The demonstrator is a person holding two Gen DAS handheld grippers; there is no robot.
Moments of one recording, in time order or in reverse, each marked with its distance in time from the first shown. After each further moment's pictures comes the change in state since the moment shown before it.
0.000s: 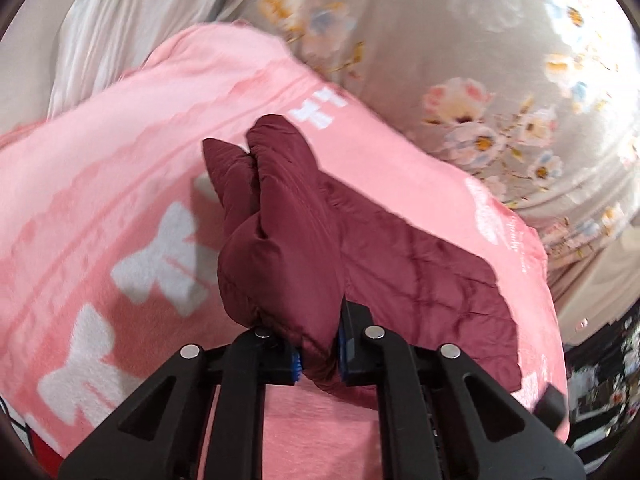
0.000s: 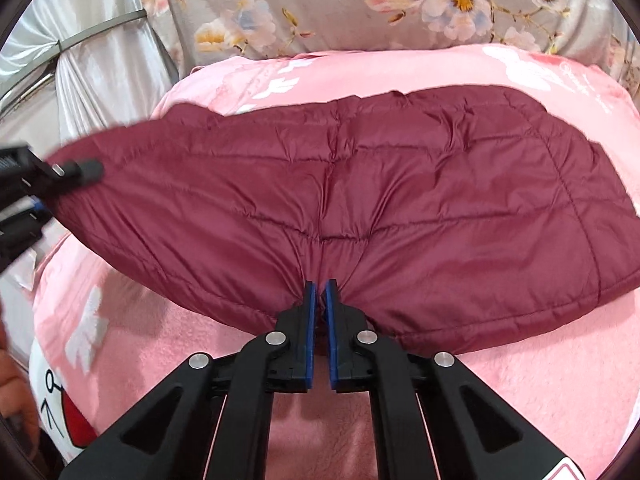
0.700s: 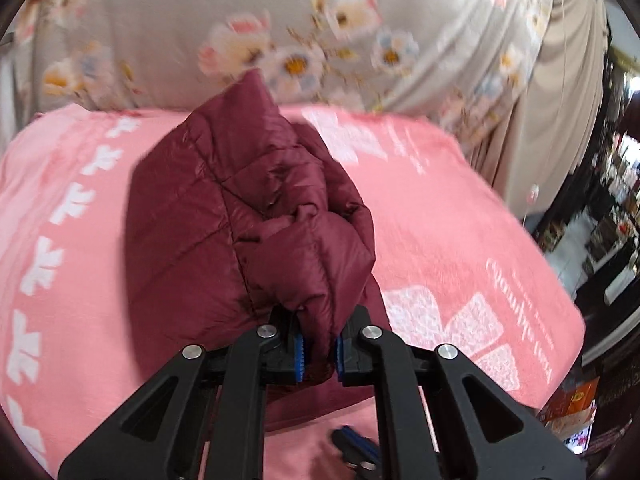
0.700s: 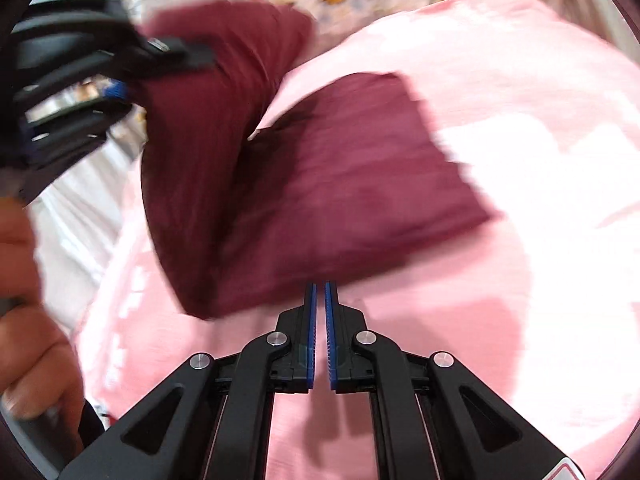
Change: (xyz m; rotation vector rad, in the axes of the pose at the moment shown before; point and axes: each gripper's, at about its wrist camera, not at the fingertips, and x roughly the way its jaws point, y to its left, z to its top) left arm 0.057 -0.281 -0.060 0.500 0.140 -0.188; right arm -0.095 -0.149 -0.030 0.312 -0.044 -0.006
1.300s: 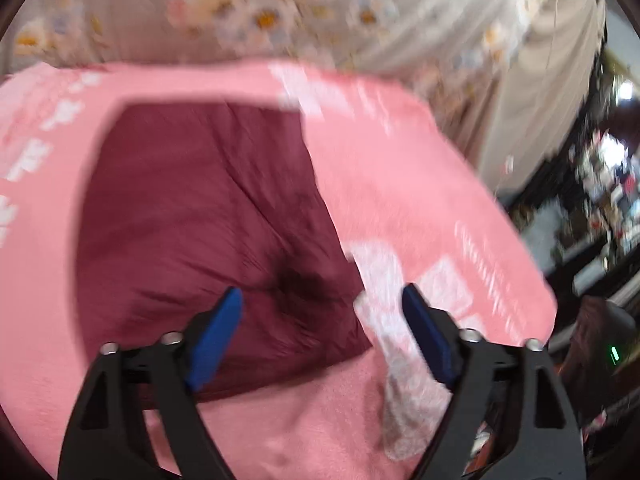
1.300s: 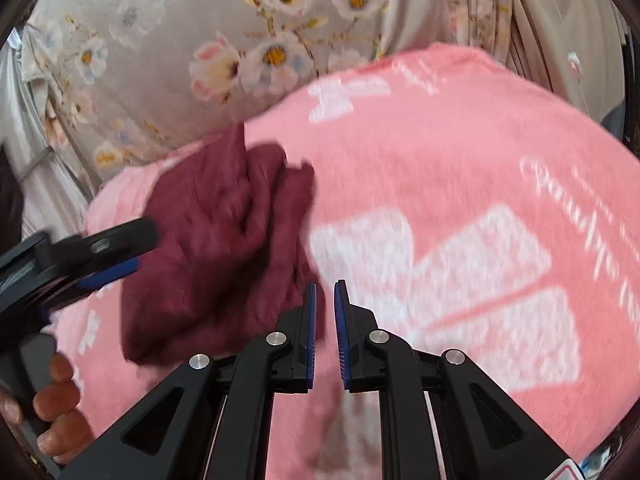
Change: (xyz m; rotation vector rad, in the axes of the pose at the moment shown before) left arm -0.006 -0.004 -0.020 -0.068 0.051 -0.117; right arm -0.062 -0.055 0.070 -0.010 -0.164 -0.134
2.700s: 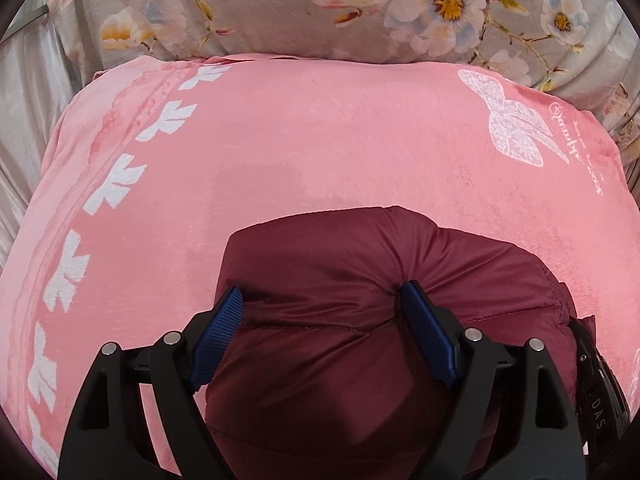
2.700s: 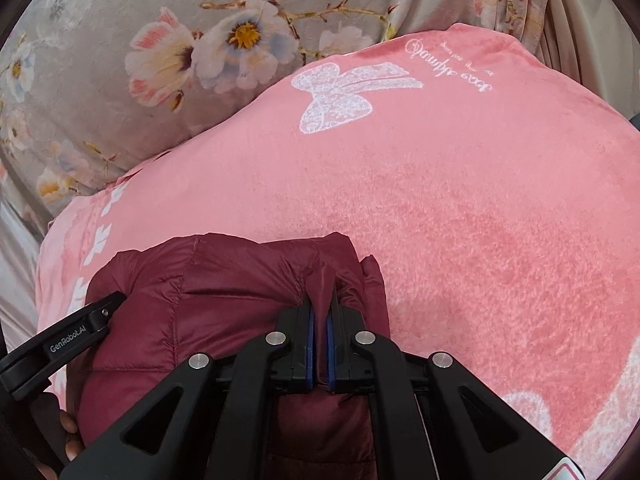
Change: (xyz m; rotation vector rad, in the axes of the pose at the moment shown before) left arm 0.144 0.110 0.101 -0.118 0.073 0.570; right arm 0.196 0.029 0.103 0.053 0.050 -0.092
